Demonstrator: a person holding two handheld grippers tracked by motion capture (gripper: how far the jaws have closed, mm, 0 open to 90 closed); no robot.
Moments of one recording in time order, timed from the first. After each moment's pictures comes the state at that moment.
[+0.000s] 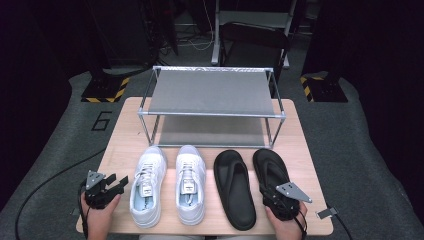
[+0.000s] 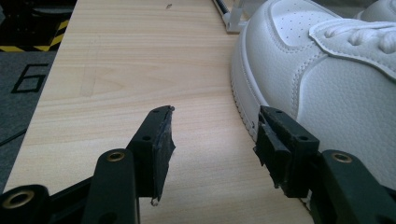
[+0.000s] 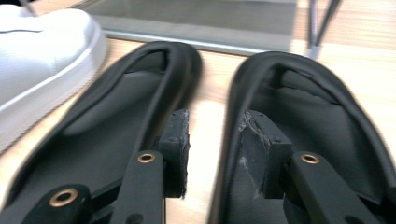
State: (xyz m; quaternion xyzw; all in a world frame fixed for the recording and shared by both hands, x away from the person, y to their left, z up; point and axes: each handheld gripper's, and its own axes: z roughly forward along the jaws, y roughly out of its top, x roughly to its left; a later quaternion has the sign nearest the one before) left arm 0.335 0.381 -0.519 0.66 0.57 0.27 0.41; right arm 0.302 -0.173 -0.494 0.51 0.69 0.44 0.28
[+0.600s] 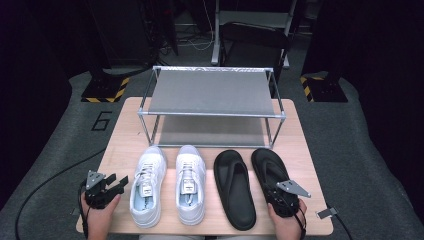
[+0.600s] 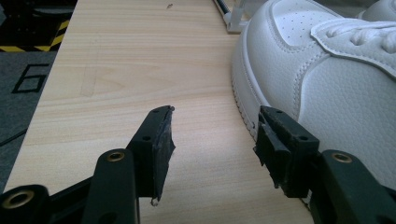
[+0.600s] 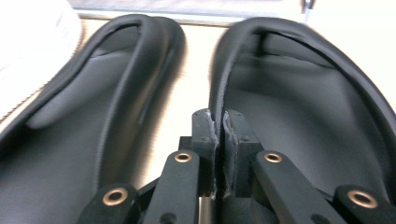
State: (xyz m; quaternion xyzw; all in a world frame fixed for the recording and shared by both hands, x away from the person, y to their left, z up) left arm 0.335 0.381 -0.519 0.66 0.57 0.27 0.41; right arm 0.312 -0.178 -0.504 0.55 0.69 0.41 0.25
